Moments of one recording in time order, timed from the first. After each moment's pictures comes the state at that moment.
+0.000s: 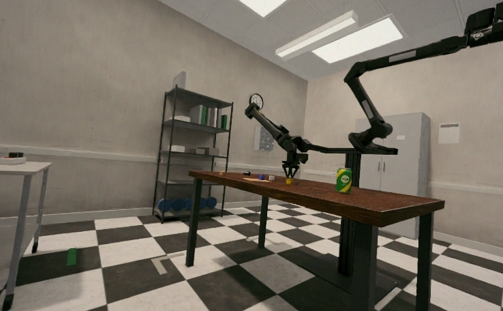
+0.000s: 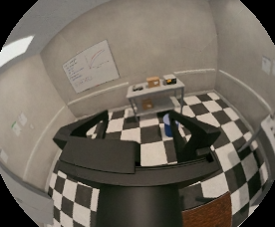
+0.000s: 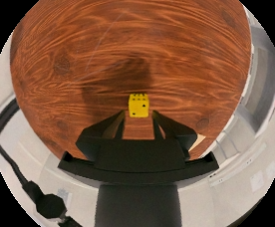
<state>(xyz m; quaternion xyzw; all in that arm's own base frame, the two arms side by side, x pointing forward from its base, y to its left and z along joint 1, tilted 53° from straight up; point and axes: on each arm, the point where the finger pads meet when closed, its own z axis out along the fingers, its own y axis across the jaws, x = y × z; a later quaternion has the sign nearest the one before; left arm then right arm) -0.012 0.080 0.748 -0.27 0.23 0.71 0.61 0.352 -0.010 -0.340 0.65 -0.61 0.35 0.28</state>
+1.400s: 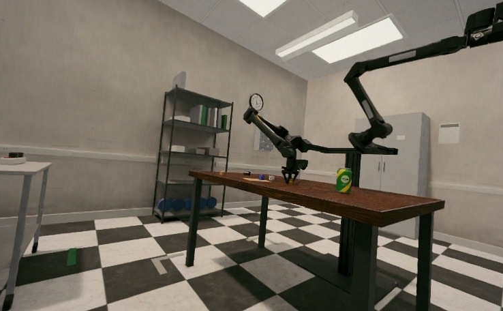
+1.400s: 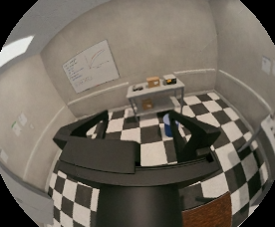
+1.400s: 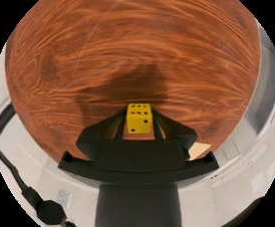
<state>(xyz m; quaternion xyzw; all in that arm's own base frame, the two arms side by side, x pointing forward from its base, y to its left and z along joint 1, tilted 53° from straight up) -0.012 0.080 0.748 -0.27 0.23 0.71 0.61 0.356 -0.038 -0.361 0.65 -0.61 0.35 0.28</state>
